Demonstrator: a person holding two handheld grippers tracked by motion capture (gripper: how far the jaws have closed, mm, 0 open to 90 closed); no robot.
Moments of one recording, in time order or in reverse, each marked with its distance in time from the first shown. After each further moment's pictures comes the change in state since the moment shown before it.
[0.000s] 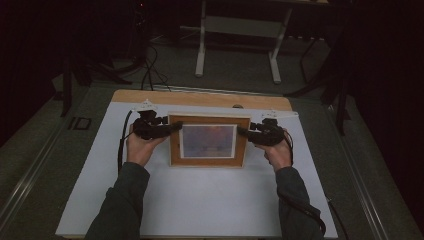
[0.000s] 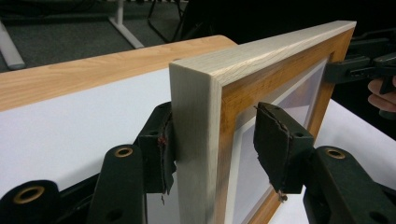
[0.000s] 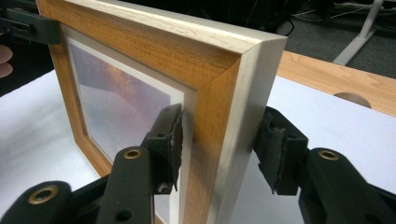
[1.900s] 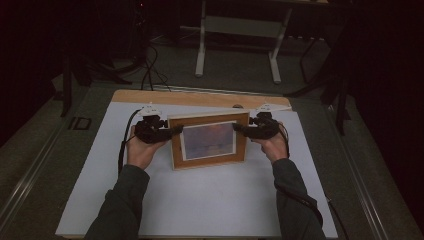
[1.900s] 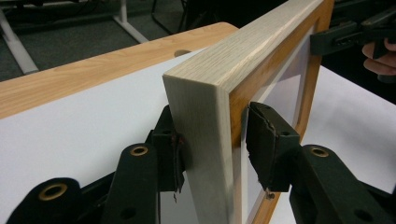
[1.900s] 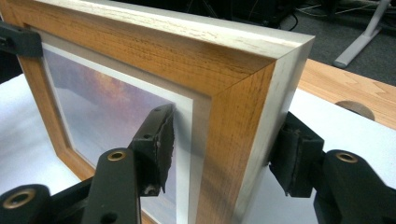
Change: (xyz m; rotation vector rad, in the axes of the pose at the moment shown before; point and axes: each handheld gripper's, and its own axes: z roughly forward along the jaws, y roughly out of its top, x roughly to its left) left arm -0.012 -0.002 0.003 0.048 0.039 0.090; right arm -0.006 0.015 0.018 0.044 0.004 -0.032
